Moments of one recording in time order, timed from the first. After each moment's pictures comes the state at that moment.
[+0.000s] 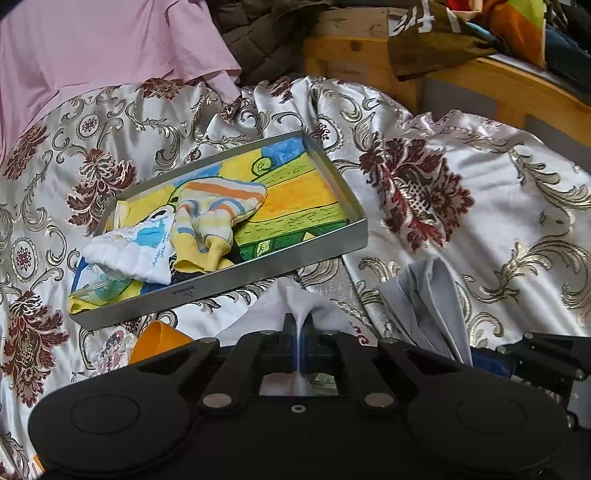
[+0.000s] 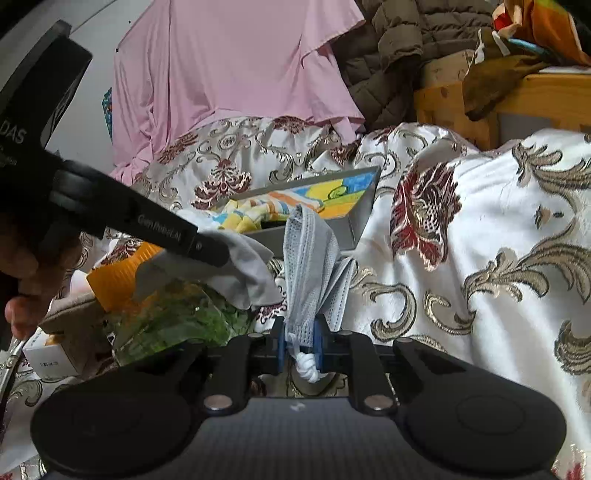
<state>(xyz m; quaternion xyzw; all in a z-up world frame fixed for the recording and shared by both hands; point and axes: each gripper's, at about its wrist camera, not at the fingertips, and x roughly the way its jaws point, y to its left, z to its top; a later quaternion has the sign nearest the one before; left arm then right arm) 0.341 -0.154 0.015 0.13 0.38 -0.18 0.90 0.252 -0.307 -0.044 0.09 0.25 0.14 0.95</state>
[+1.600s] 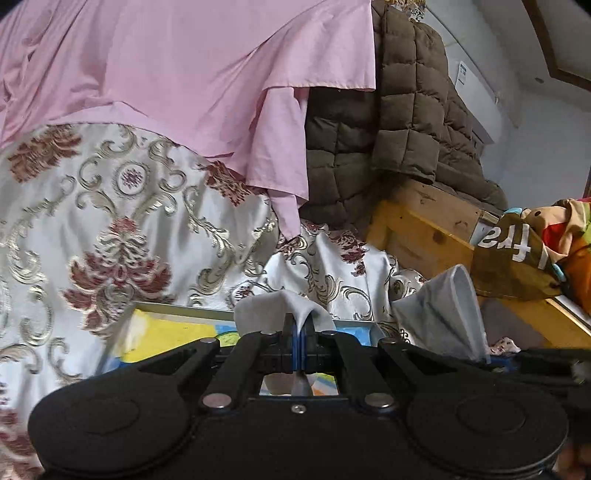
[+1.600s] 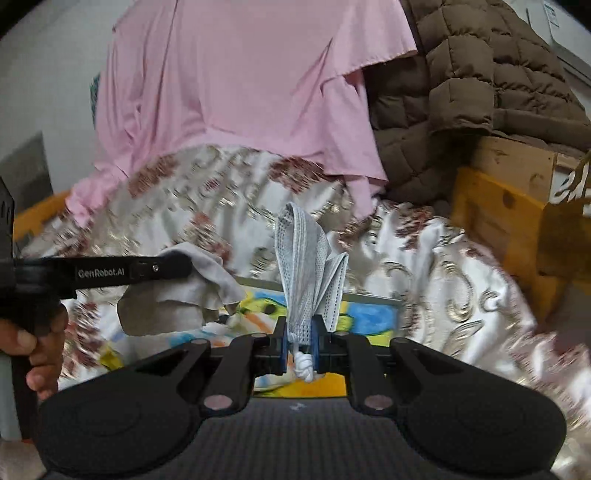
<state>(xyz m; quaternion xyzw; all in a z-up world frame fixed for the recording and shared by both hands) 0.512 -0.040 0.059 -0.10 0.23 -0.21 0.95 0.460 -0.269 0.073 0.00 0.26 0.12 0.96</state>
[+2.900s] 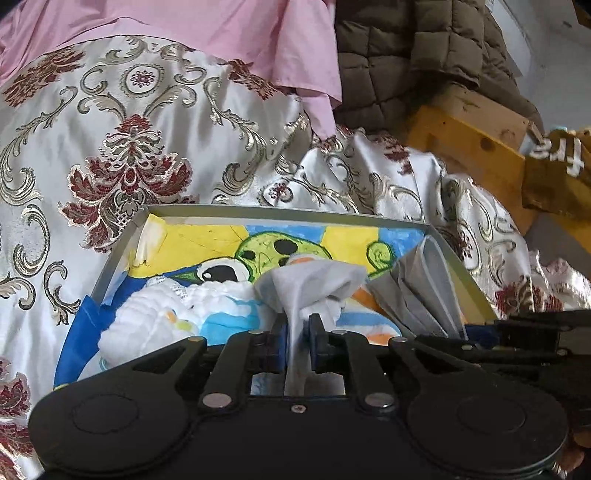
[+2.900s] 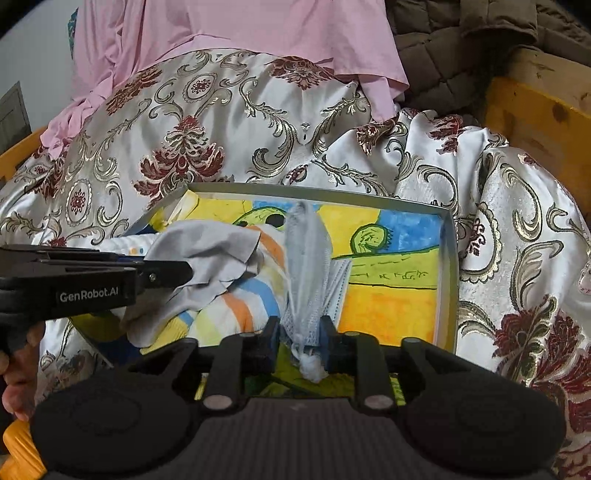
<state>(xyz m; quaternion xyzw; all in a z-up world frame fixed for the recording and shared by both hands) 0.536 -0.038 -0.013 -0.04 0.35 -0.18 0.92 0.508 -0.227 -0.007 -0.01 0.37 0.12 0.92</state>
